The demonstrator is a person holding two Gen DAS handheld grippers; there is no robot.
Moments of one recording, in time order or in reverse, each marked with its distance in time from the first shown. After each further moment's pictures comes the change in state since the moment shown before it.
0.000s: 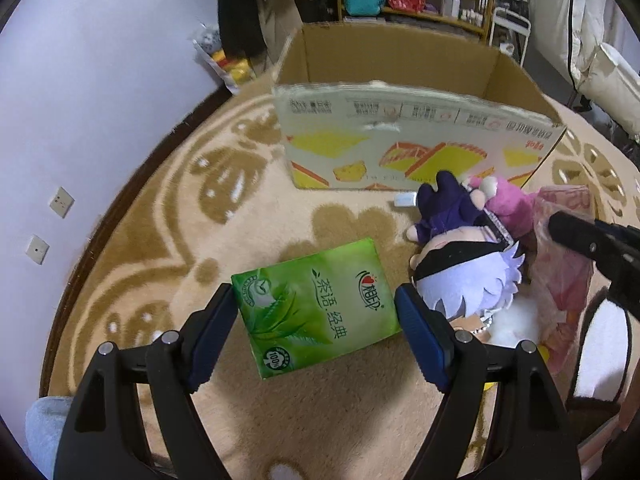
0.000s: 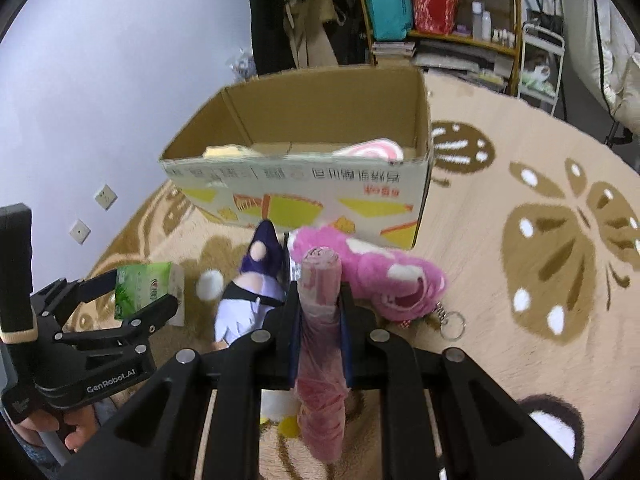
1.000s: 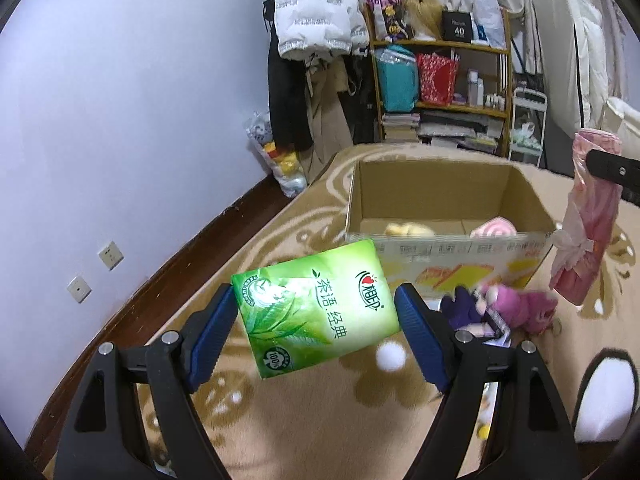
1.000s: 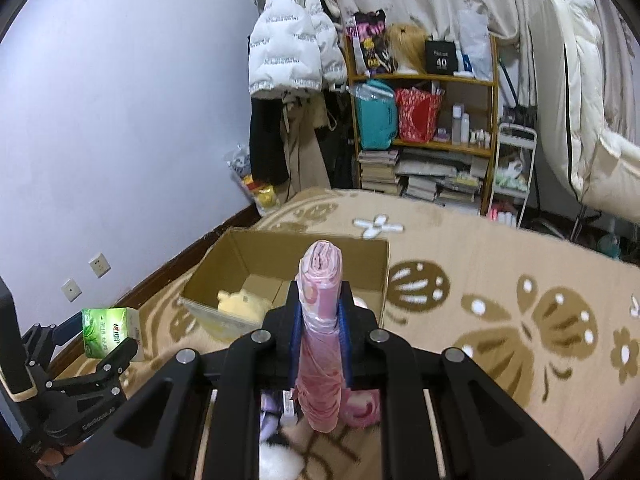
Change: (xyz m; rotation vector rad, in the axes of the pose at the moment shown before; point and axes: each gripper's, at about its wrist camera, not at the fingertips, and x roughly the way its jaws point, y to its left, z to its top) left arm -0.077 0.022 0.025 -0.046 -0.341 0.134; right arm -0.092 0.004 0.069 -0.056 -0.350 -0.075
